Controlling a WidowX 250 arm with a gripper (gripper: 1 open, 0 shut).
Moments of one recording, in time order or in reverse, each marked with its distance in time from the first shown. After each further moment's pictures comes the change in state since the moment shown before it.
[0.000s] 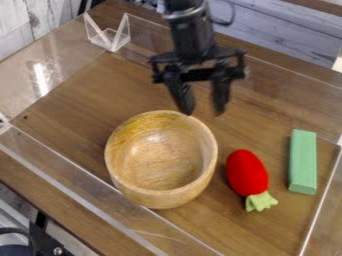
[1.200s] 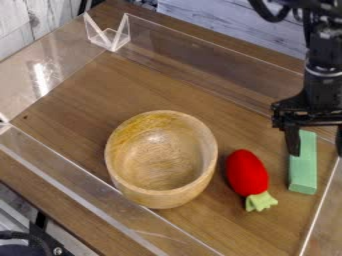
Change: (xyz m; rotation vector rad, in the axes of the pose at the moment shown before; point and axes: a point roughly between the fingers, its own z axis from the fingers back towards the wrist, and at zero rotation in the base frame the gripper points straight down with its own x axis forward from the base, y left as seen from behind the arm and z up) arm 0.038 -0.092 -0.081 0.053 -0.103 0.204
